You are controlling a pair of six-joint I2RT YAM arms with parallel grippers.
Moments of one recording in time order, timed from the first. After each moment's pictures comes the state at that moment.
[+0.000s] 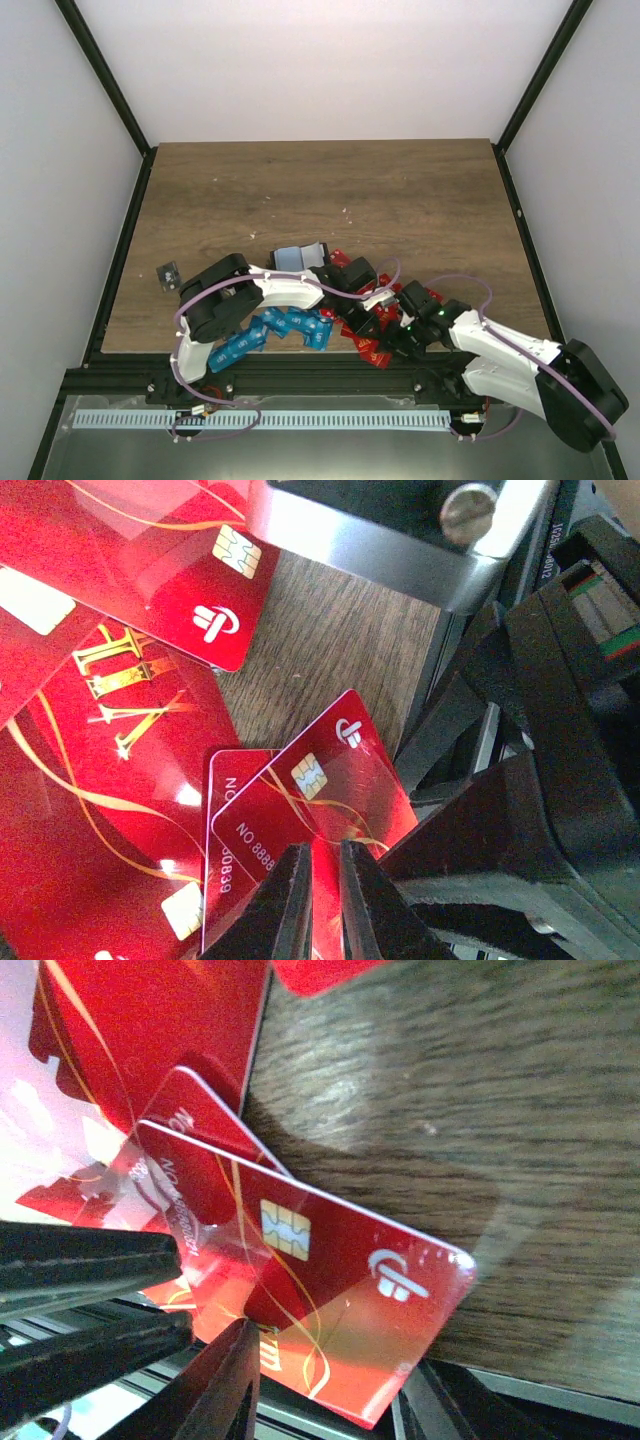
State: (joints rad) left arm -1.08 2.00 1.17 -0.22 0.63 -0.28; right arm 0.66 1.00 0.31 -0.60 -0.46 1.00
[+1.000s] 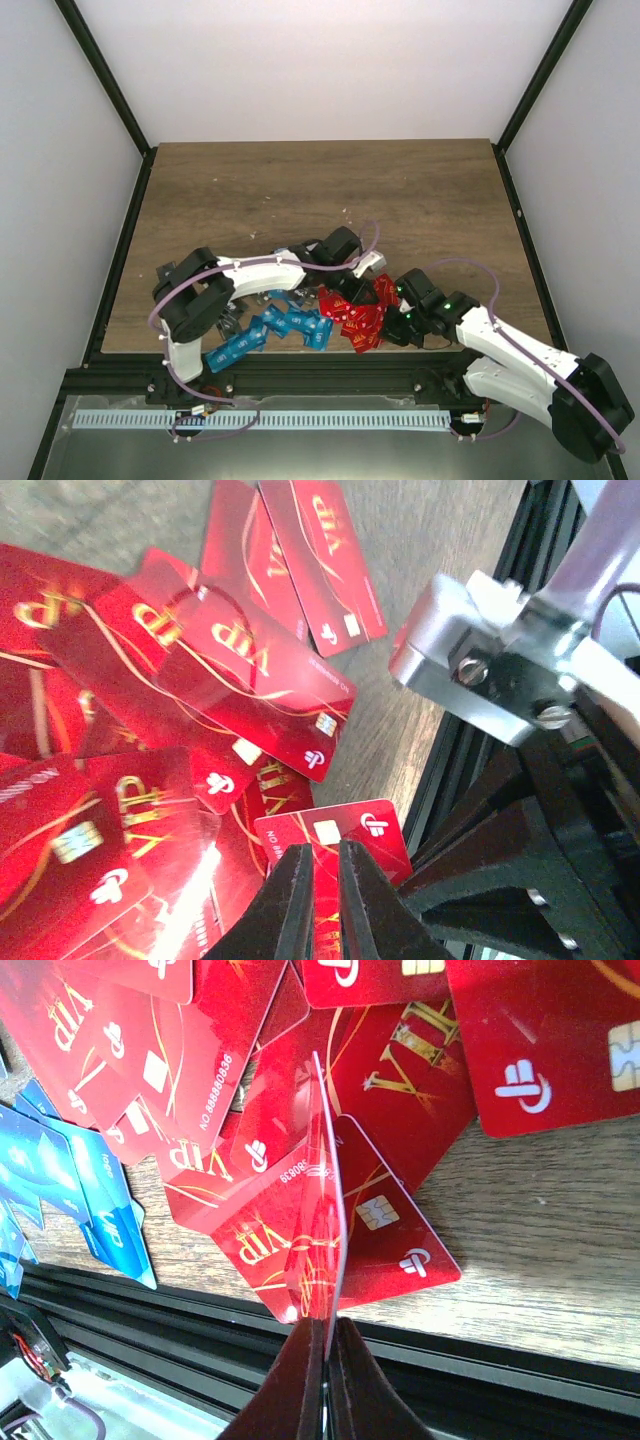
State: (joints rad) left arm -0.96 1.89 1.19 -0.21 0.59 -0.34; right arm 0.66 0.93 0.43 -0.67 -0.37 0.99
